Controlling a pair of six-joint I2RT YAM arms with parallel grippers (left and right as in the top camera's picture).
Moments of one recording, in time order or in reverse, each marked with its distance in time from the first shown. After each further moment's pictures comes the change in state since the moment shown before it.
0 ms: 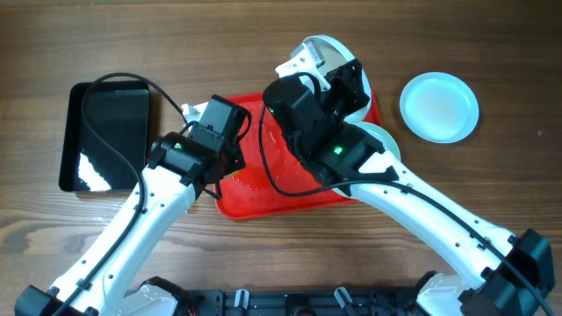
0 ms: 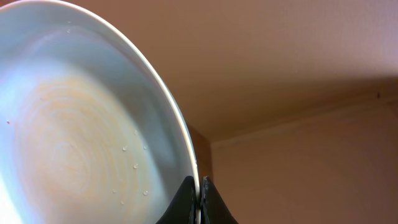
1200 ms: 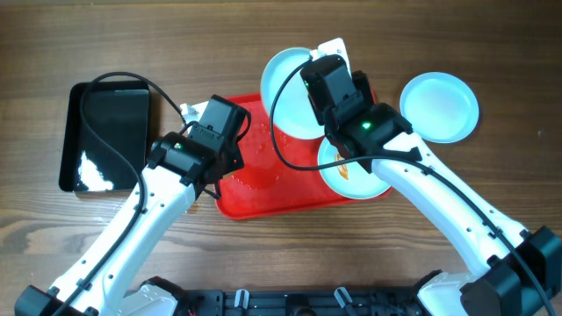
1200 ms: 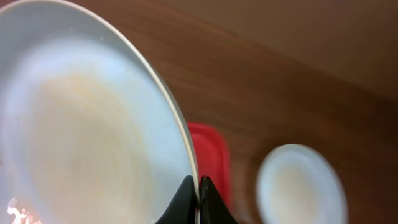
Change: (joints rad) left arm 0.000 0.000 0.000 -0.004 -0.022 0.000; right arm -0.182 0.000 0.000 -0.169 -0.640 0.525
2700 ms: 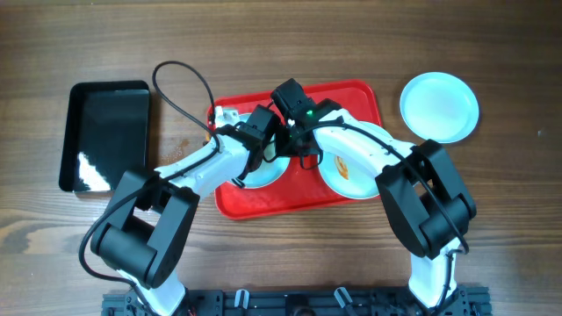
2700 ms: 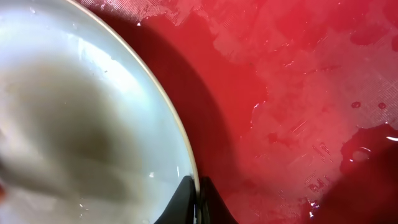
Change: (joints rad) left arm -0.053 0.486 -0.072 0.347 -0.410 0.056; right arm 0.006 0.468 0.036 -0.050 -0.655 0.497
